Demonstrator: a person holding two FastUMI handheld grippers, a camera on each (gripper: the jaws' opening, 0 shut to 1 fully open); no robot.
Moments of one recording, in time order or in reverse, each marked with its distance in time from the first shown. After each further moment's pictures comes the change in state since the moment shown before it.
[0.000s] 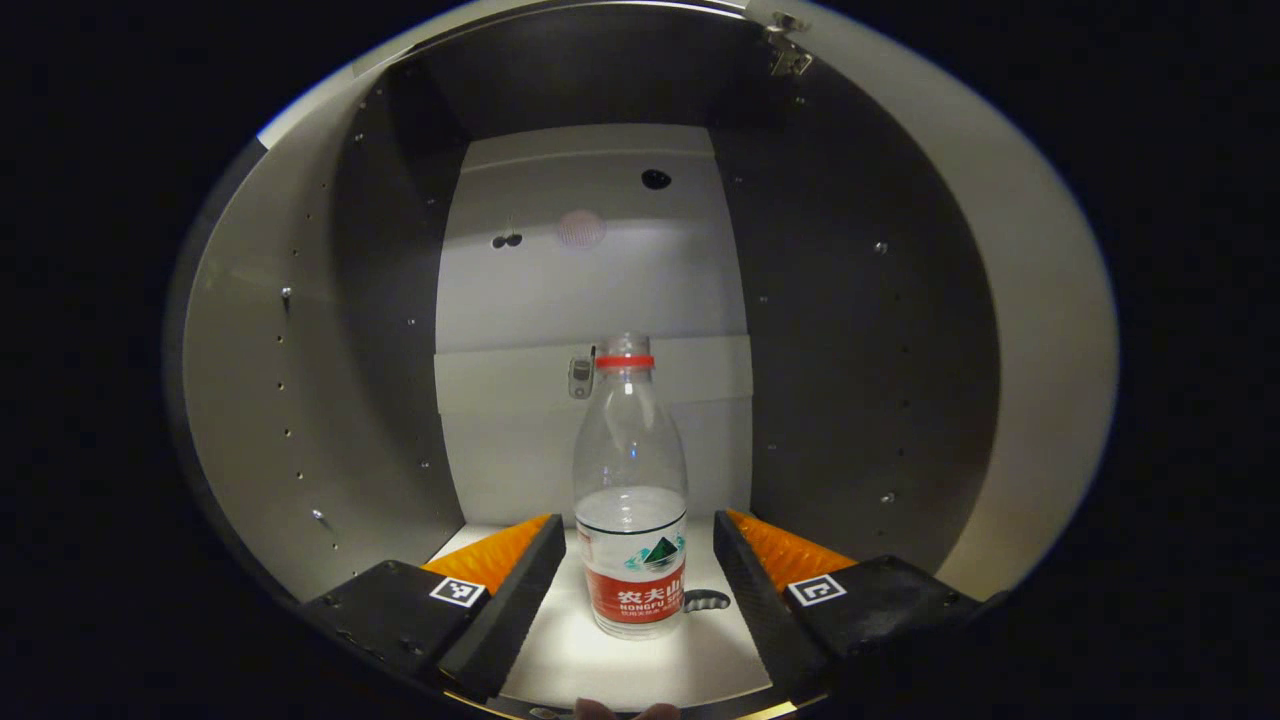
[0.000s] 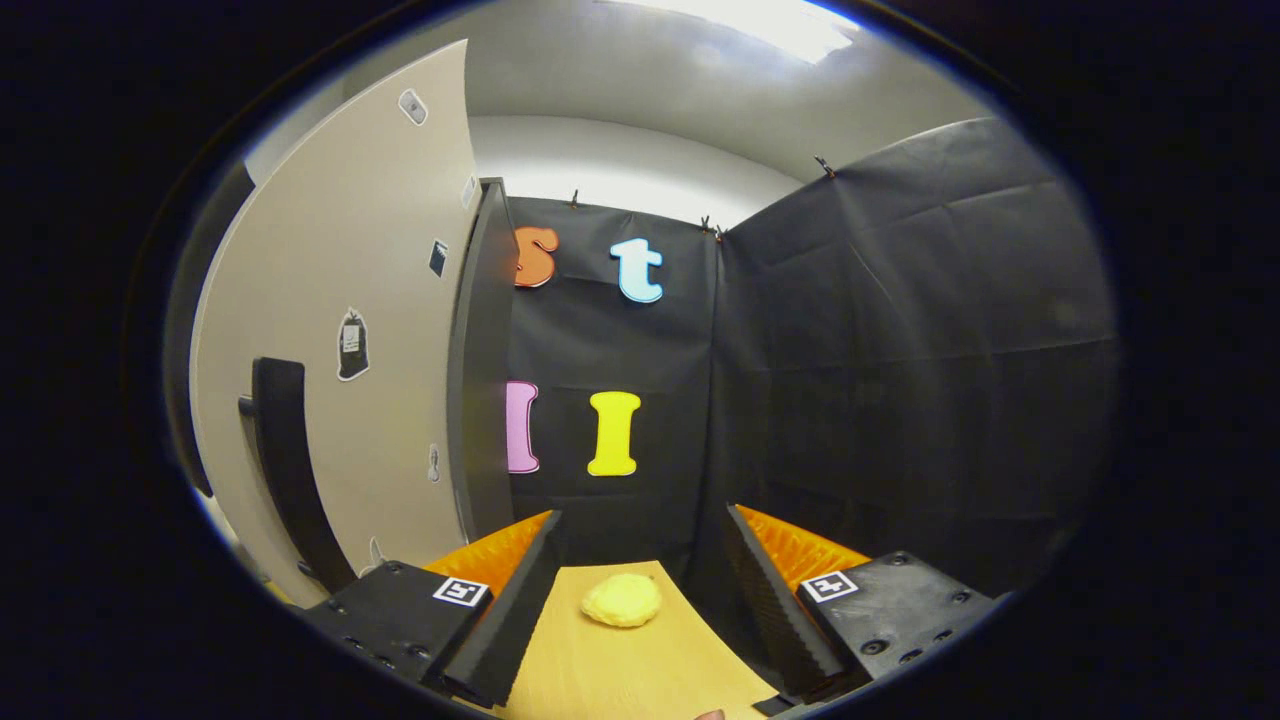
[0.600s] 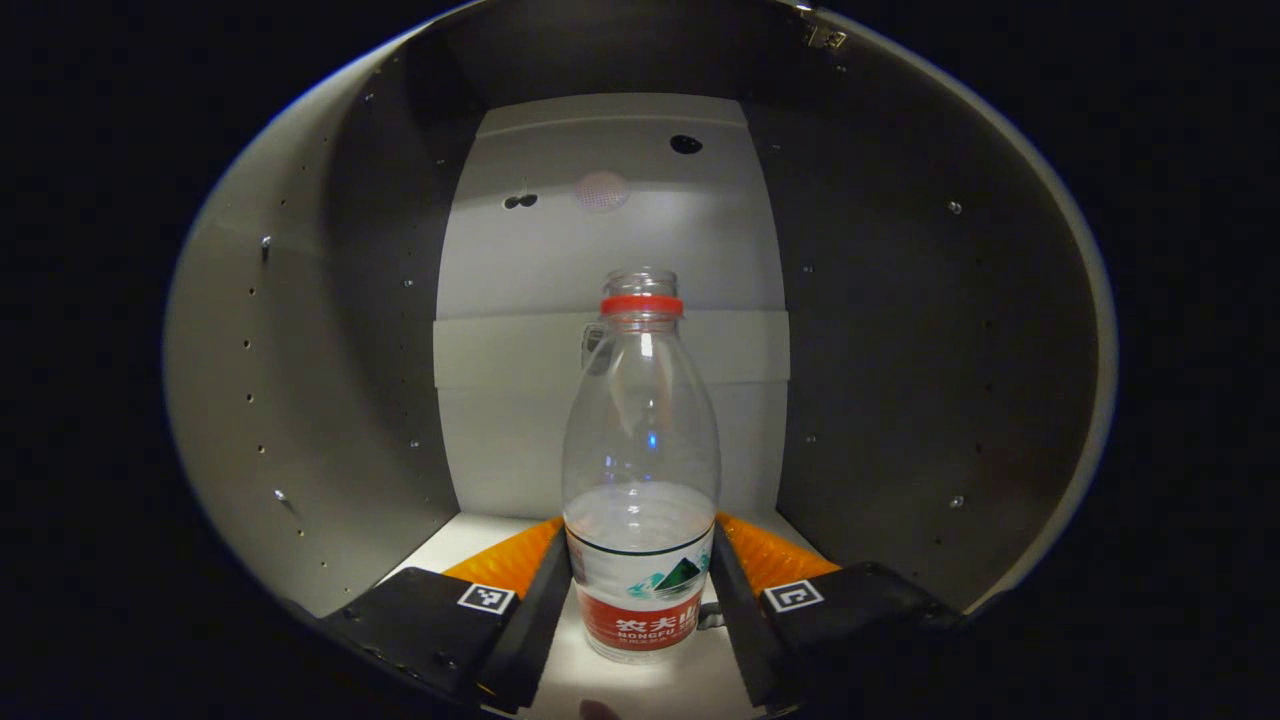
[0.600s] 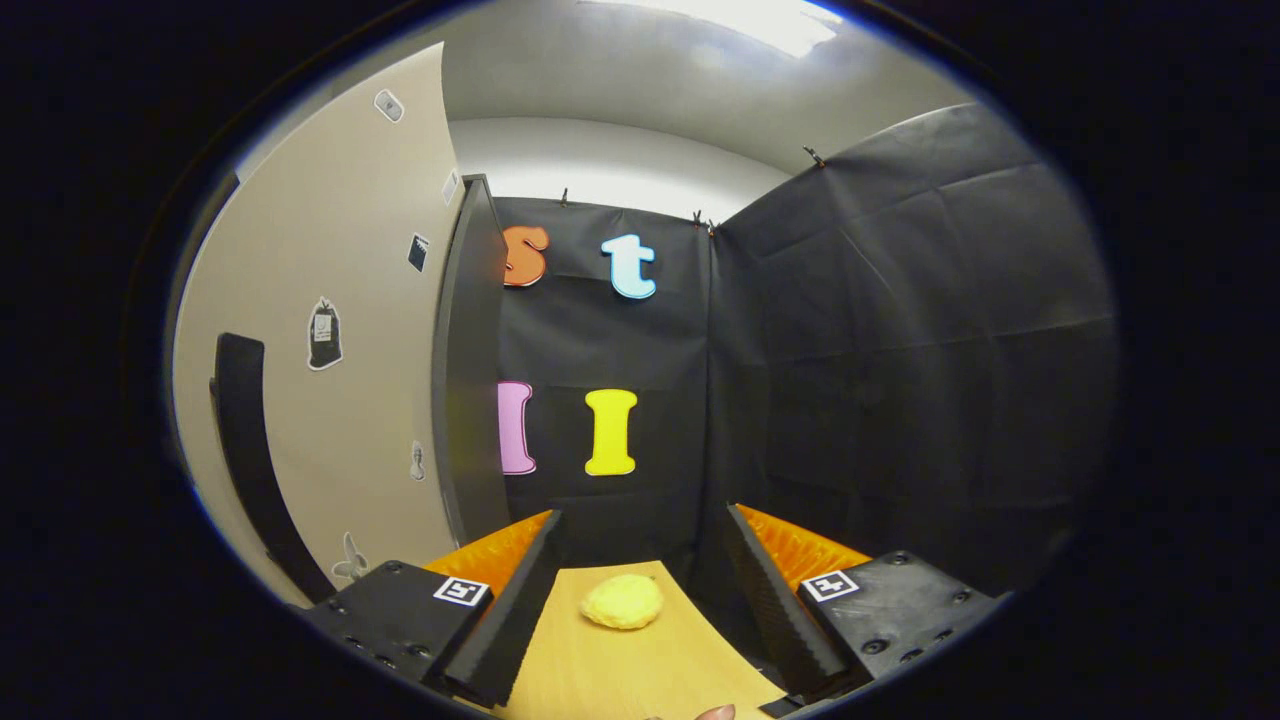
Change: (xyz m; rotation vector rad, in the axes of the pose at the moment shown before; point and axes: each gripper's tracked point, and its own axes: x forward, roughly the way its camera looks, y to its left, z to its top) left arm 0.021 0.011 -0.005 -0.022 0.022 0.025; right arm 0.013 -0.011 -0.013 -0.016 -0.003 -0.001
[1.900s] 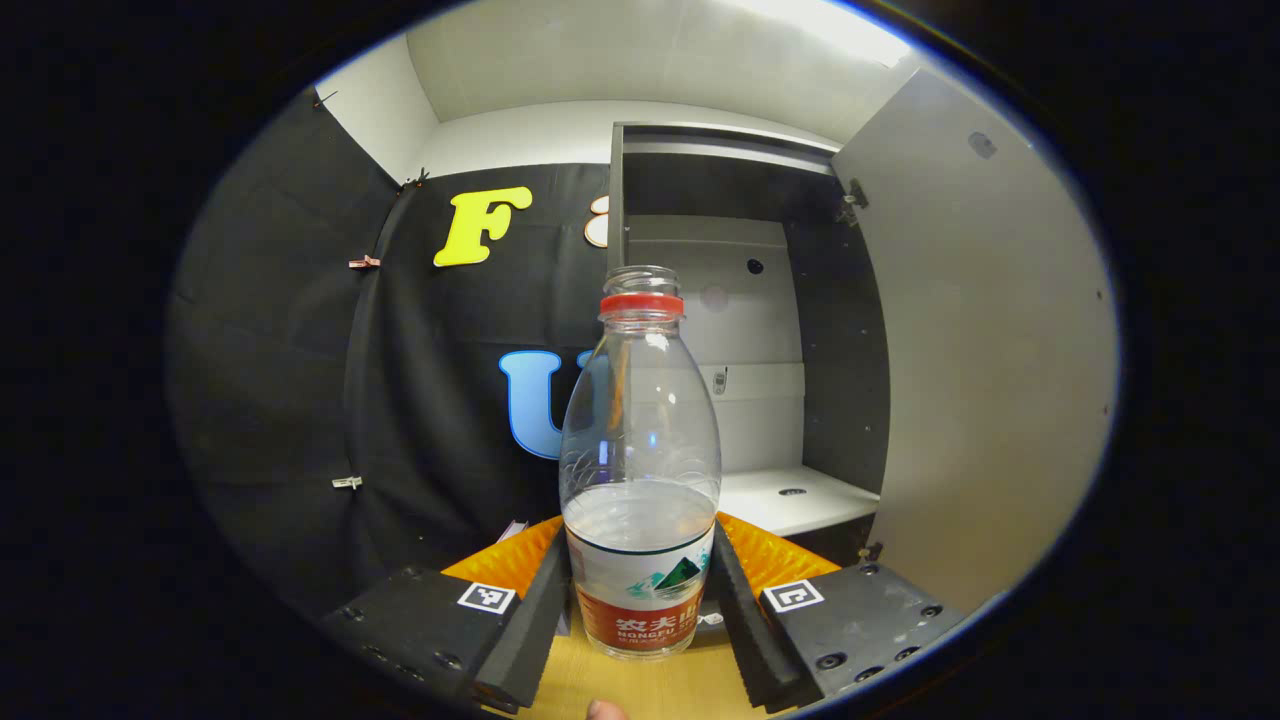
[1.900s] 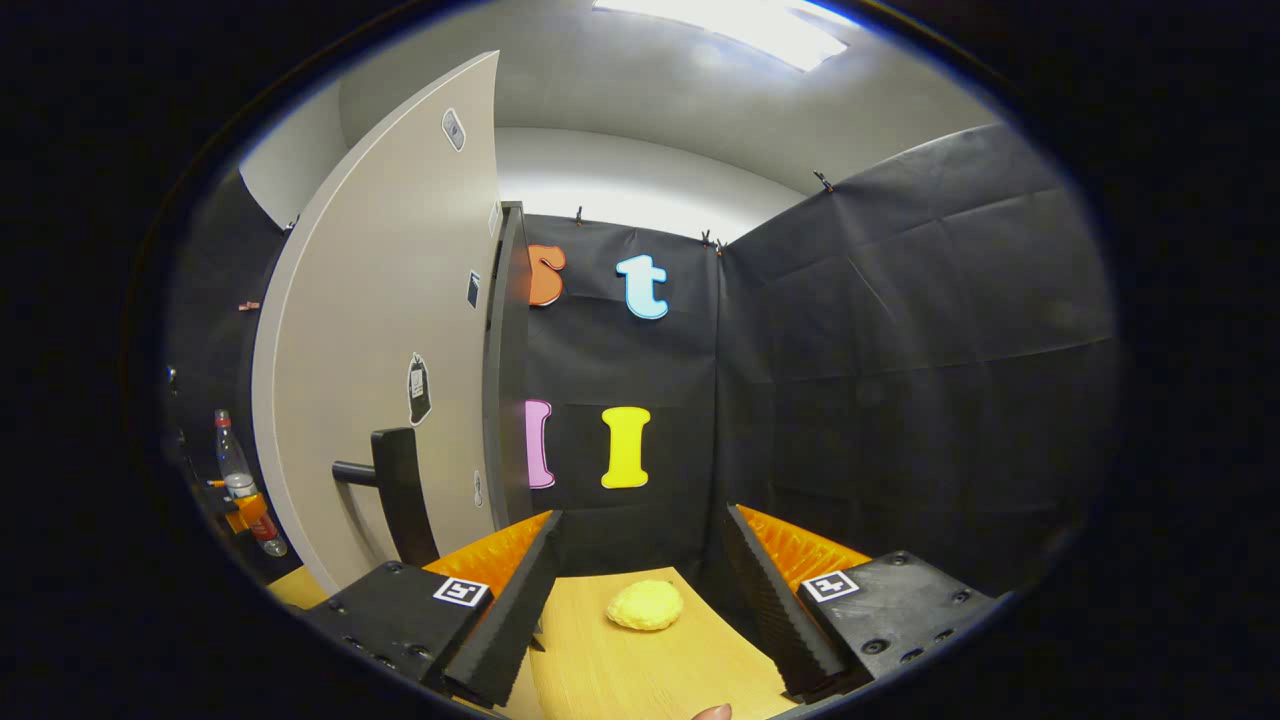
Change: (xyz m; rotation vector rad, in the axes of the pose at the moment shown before) left arm -0.314 0.175 -0.028 -0.009 -0.124 0.020; right arm -0.047 0.058 0.043 0.025 -0.030 0.002
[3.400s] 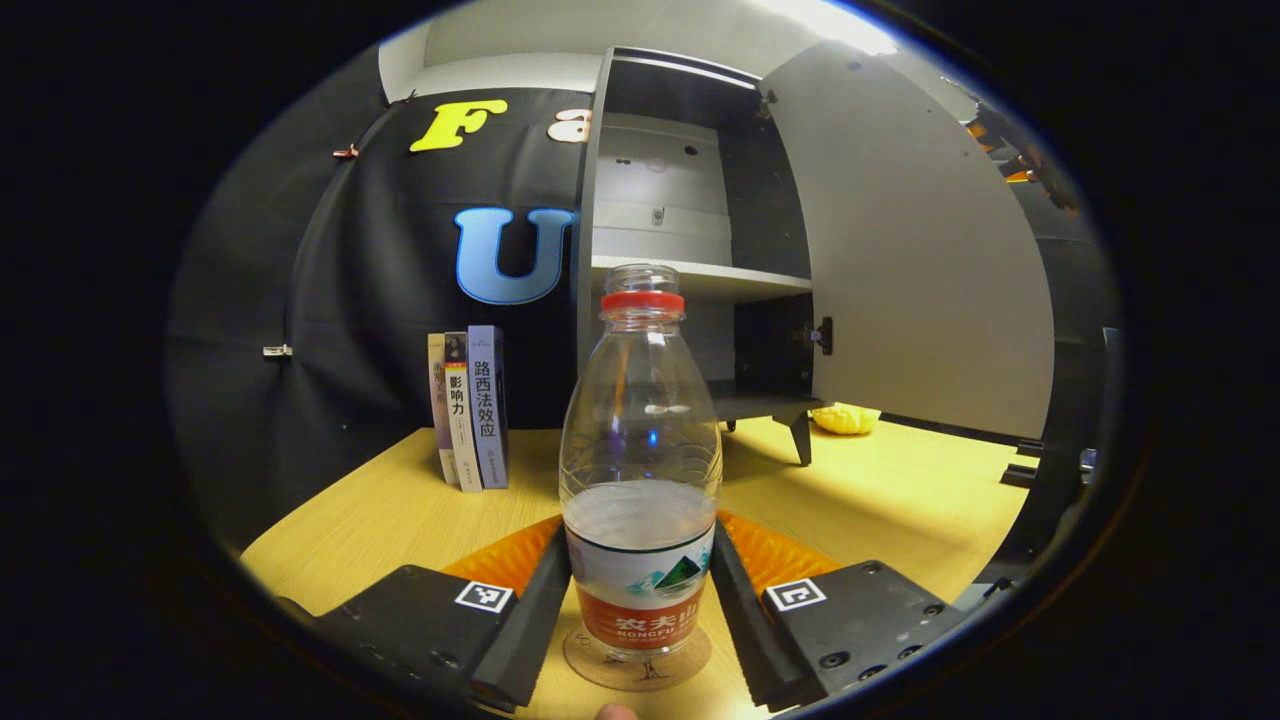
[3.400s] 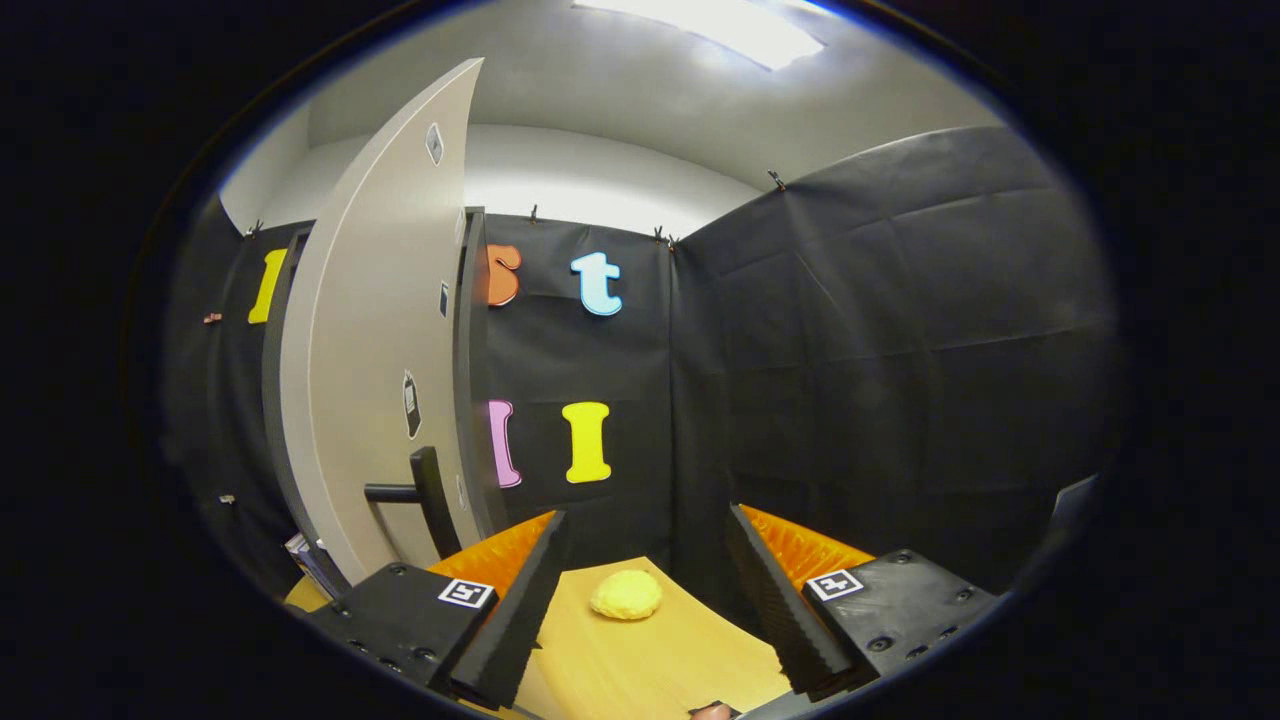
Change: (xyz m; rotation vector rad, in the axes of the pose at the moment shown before) left arm -0.071 -0.005 -0.305 -0.024 0.165 -0.237; right arm -0.031 -0.003 0.008 0.011 0.026 -0.147
